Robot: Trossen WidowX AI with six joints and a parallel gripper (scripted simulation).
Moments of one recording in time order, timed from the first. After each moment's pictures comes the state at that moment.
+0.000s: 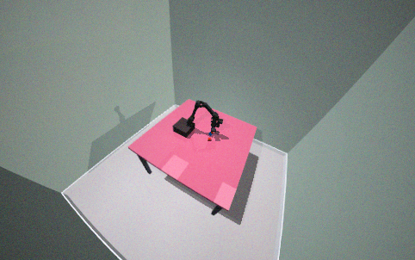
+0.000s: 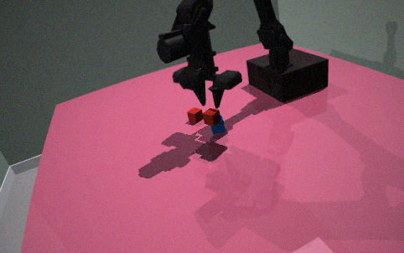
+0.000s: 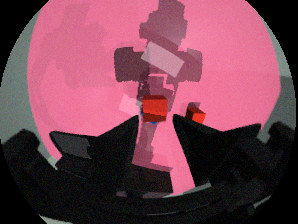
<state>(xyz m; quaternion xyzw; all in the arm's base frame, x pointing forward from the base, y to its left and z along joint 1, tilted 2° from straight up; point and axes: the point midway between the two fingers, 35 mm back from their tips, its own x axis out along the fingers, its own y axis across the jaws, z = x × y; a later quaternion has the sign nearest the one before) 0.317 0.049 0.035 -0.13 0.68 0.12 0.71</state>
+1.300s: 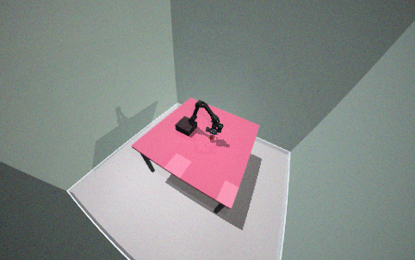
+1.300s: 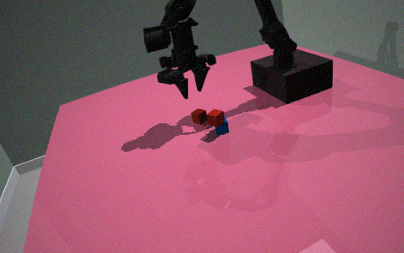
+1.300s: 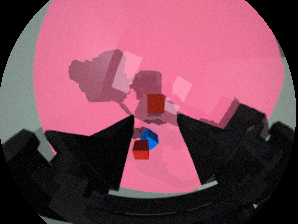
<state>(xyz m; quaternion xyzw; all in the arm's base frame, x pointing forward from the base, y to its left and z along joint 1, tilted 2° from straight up) 0.323 -0.059 0.044 0.43 0.55 -0.41 0.59</state>
